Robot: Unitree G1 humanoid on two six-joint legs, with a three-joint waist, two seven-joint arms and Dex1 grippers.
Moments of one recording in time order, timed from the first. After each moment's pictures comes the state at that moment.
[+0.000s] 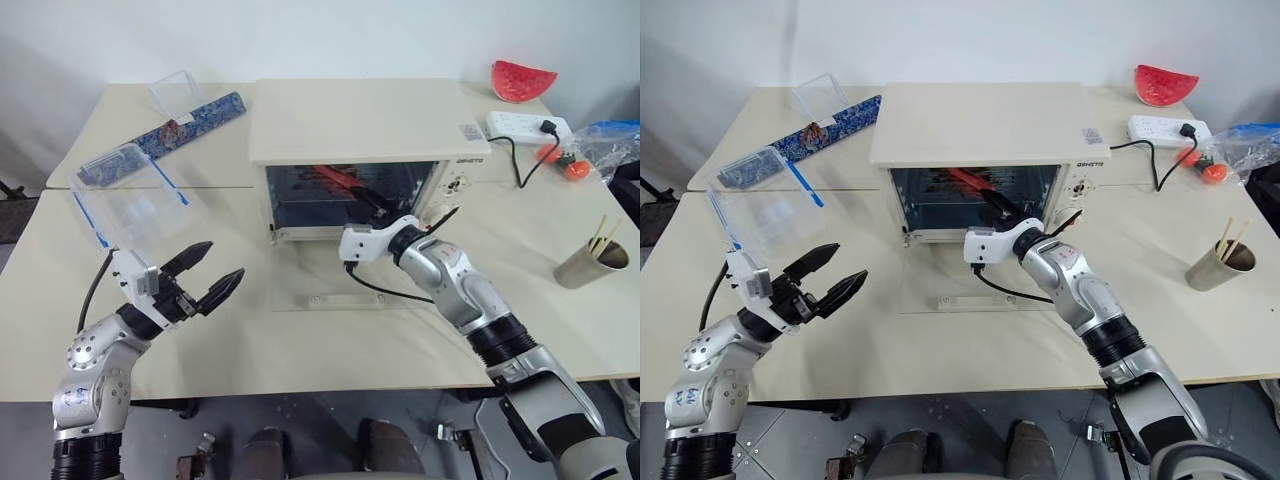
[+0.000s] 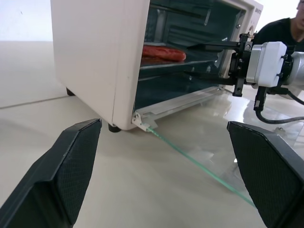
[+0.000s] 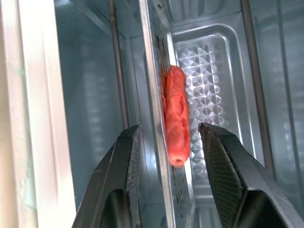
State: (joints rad) left arm -0.07 0.46 0.31 -0.14 -0.59 0.19 -0.80; right arm -0.72 -0.44 0.39 0.27 -0.76 -0.17 0.16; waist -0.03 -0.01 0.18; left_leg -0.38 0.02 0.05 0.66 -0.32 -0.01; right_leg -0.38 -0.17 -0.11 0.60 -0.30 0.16
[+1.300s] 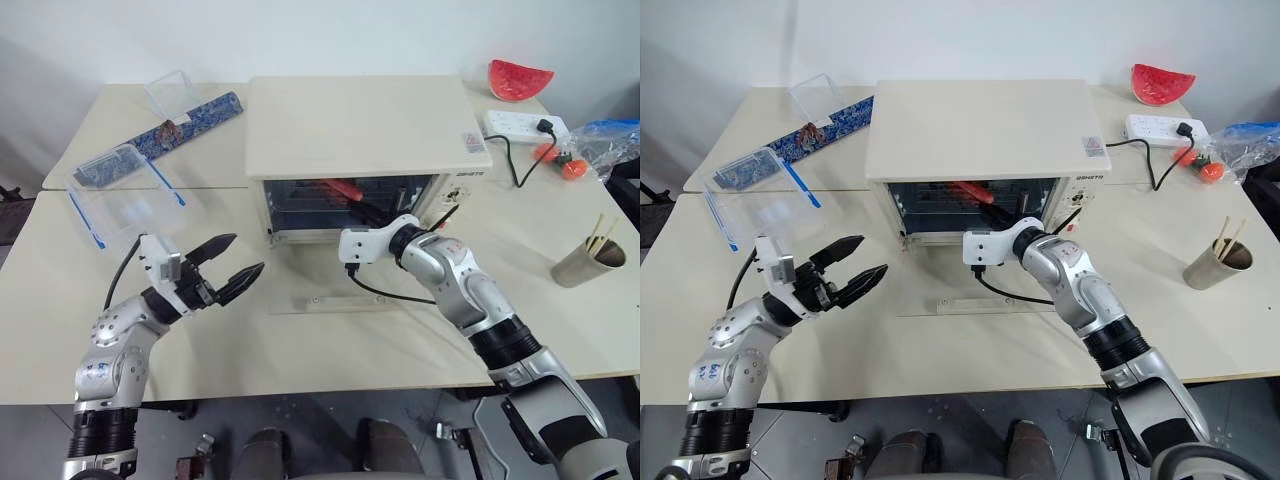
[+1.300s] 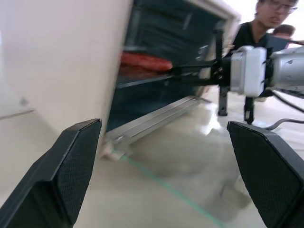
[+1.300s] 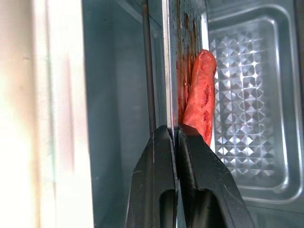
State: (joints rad) left arm -0.24 0.45 0.21 -0.06 -0.59 0.21 -0.87; right arm -0.70 -0.46 0.38 0.15 -0.74 -0.09 0.36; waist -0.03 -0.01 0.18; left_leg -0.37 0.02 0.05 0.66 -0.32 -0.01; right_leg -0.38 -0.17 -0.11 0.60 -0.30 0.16
